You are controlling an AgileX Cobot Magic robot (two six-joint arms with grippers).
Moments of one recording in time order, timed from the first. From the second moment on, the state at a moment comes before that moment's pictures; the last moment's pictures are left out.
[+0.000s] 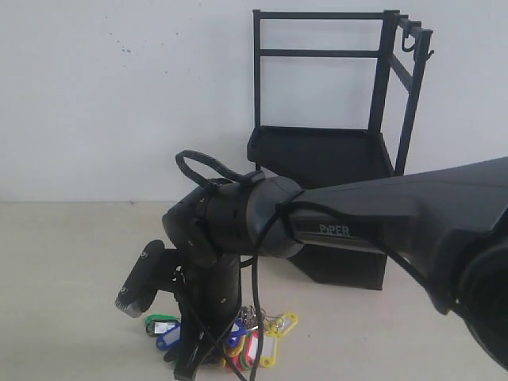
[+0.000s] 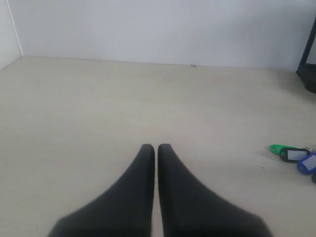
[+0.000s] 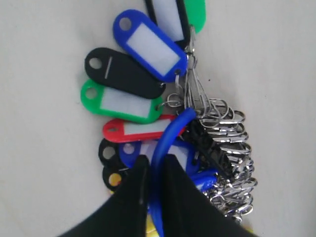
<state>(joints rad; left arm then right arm) -0.03 0.00 0.00 -0.08 0.31 0.05 0.87 2.23 -1.71 -0.20 0.88 -0.37</state>
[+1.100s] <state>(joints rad) -0.03 0.00 0.00 -0.08 0.31 0.05 0.87 2.26 -1.71 -0.22 0.86 -0.34</state>
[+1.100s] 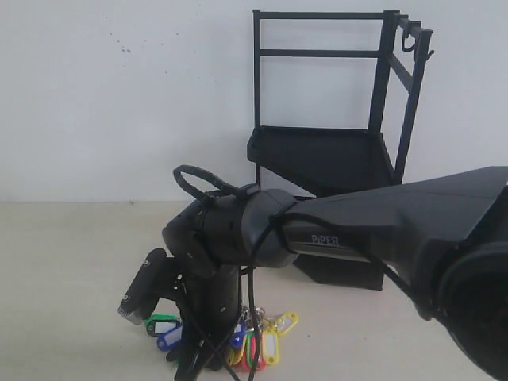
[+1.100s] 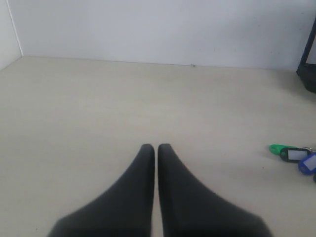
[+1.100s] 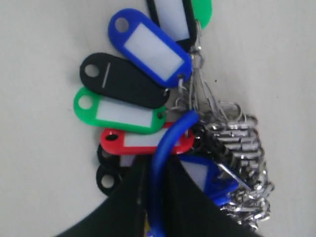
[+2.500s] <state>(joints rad) -0.03 0.00 0.00 -0.08 0.31 0.05 0.71 1.41 -1.27 -0.11 0.40 0.19</state>
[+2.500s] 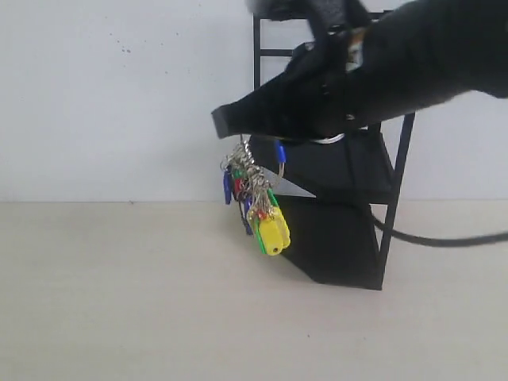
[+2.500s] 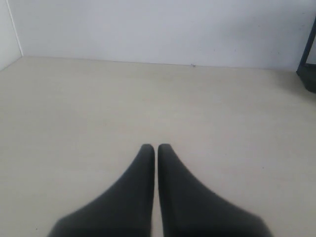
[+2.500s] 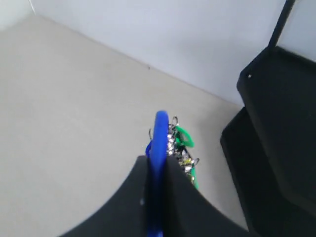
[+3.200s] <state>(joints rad) -0.03 0.00 0.00 -0.08 0.31 0.05 0.68 1.13 -0.95 -0.19 0.21 0.29</state>
